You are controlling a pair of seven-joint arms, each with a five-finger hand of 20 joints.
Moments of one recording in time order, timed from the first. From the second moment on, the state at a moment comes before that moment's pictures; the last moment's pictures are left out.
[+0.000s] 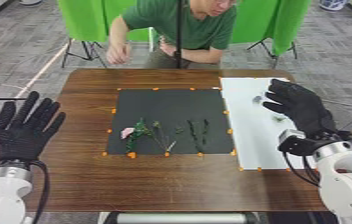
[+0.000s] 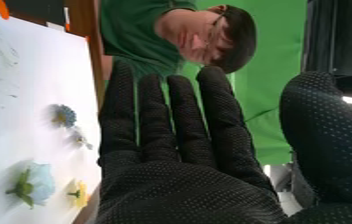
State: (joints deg) left arm 126.5 -56.0 -104.4 -123.8 0.7 14.0 15.4; right arm -113.1 -57.9 98.9 -120.1 -54.3 4.8 5.1
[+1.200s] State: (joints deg) left arm 125.9 -56.6 -101.9 -124.2 0.4 14.2 15.5; right arm -105.3 -55.5 93.6 -117.1 -49.7 0.9 10.3
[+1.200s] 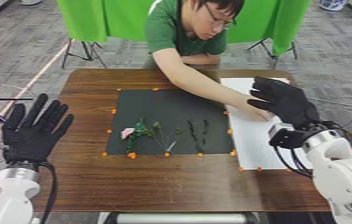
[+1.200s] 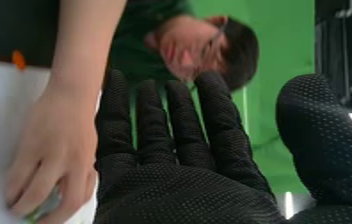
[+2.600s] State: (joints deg) left arm 125.4 -56.6 -101.7 -124.0 2.4 13.2 14.4; right arm -111.2 -55.7 98.0 -120.5 -51.8 1.7 7.6
